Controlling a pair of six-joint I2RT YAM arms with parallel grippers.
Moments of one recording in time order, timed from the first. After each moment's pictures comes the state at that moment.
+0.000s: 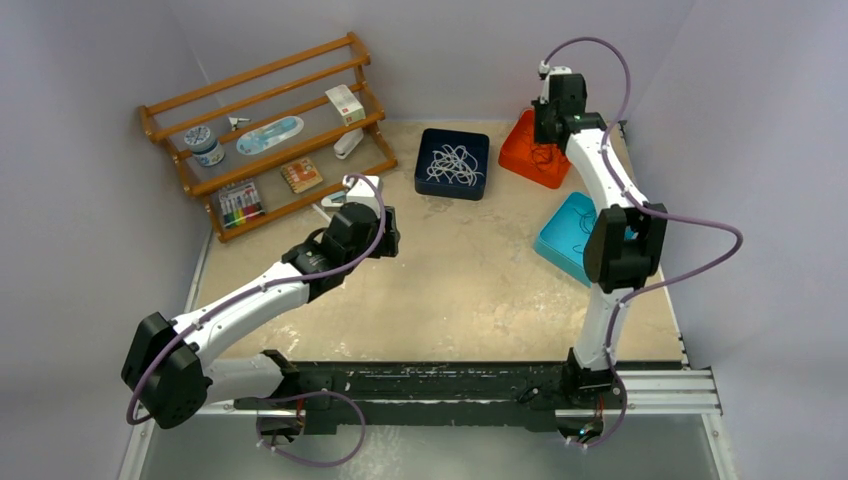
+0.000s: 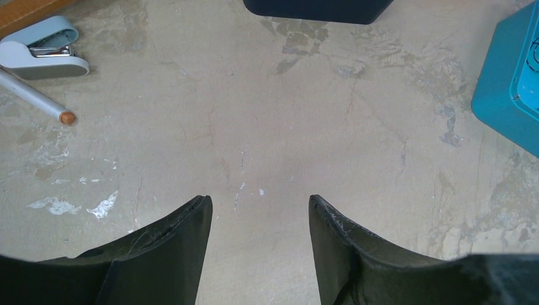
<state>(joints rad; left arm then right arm) -0.71 1.20 0.84 -0.19 -0.31 -0.46 0.12 1.97 1.84 -0.53 0.14 0.01</state>
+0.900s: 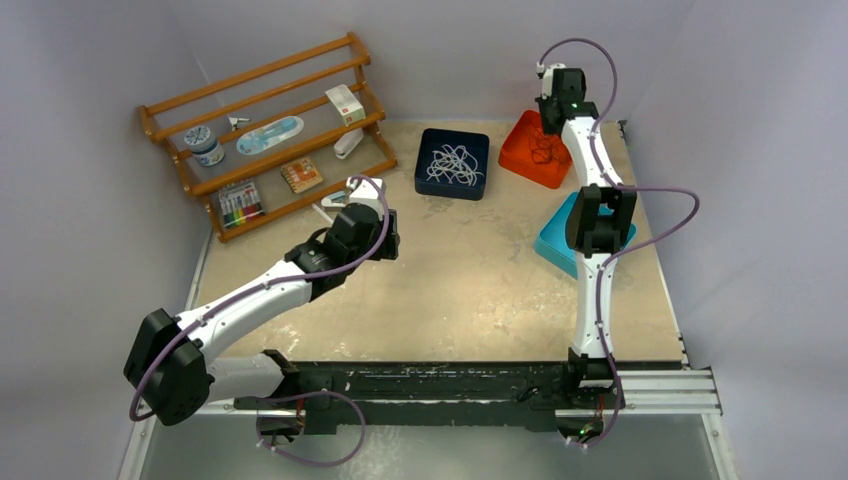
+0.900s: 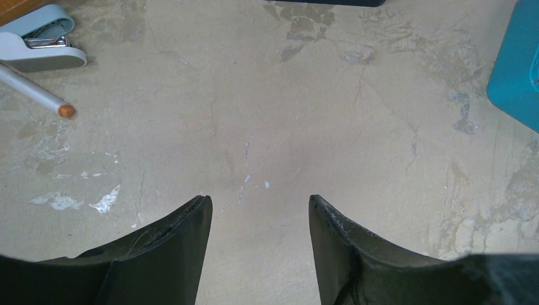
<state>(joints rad) -0.71 1.22 0.84 -0.21 -0.30 -0.44 0.03 2.48 2.44 -0.68 0.17 -0.21</state>
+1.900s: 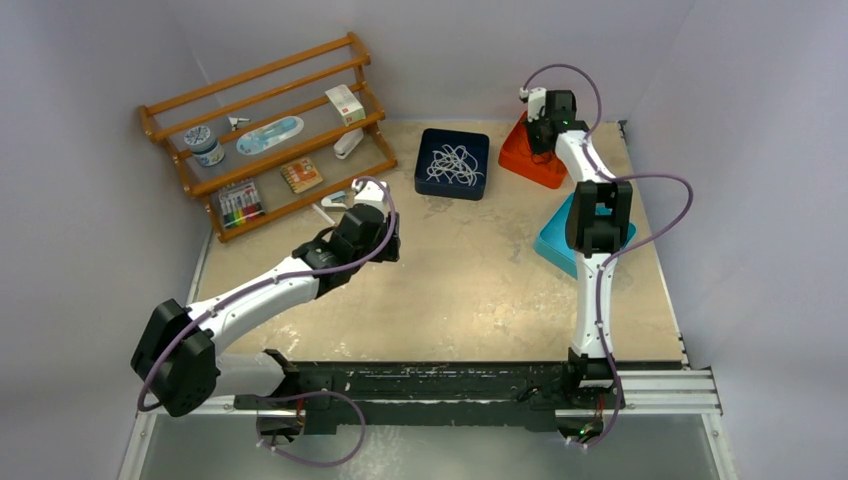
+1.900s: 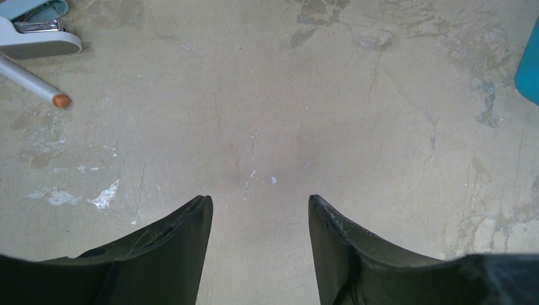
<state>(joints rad) -0.71 1.27 0.84 -0.21 -0.31 -0.44 0.03 2.48 2.23 -0.51 -0.06 -0.32</state>
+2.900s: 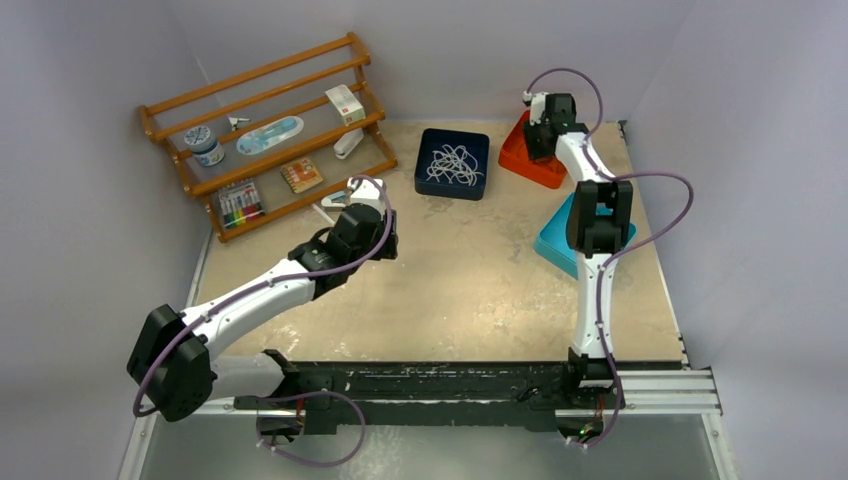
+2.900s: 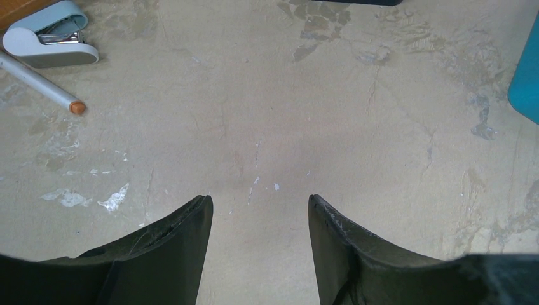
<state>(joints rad) -0.71 1.24 0.84 -0.21 -0.33 -0.44 0.02 2.48 2.19 -0.52 -0.02 -0.25</state>
